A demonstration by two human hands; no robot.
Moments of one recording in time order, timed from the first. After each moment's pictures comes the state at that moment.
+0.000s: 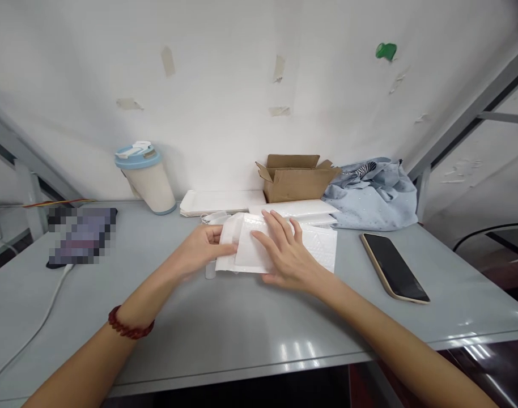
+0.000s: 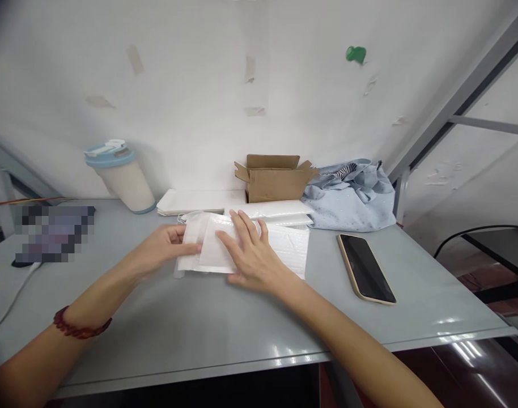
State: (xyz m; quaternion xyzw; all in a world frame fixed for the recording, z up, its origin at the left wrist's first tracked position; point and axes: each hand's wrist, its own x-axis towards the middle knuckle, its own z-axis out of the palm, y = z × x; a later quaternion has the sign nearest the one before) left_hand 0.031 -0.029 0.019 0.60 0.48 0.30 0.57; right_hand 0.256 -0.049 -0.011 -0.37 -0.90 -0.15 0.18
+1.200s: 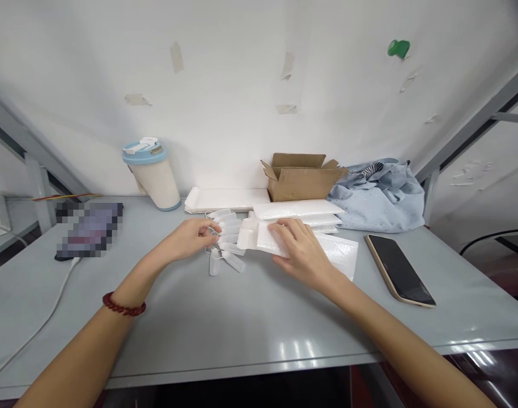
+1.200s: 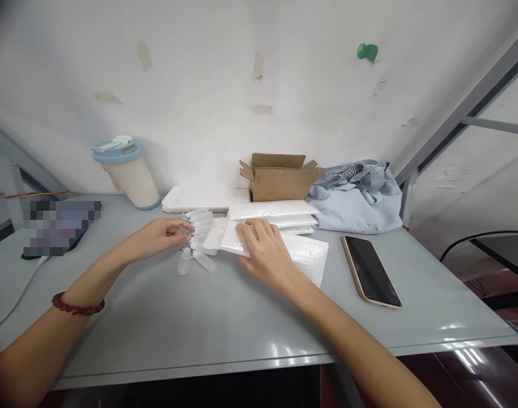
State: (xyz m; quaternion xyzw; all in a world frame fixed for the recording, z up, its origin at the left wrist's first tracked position) left_hand -0.009 -0.005 0.013 0.75 0.56 0.17 0.32; right_hand 0.262 -0.045 -0.007 -0.42 -0.86 -0.08 0.27
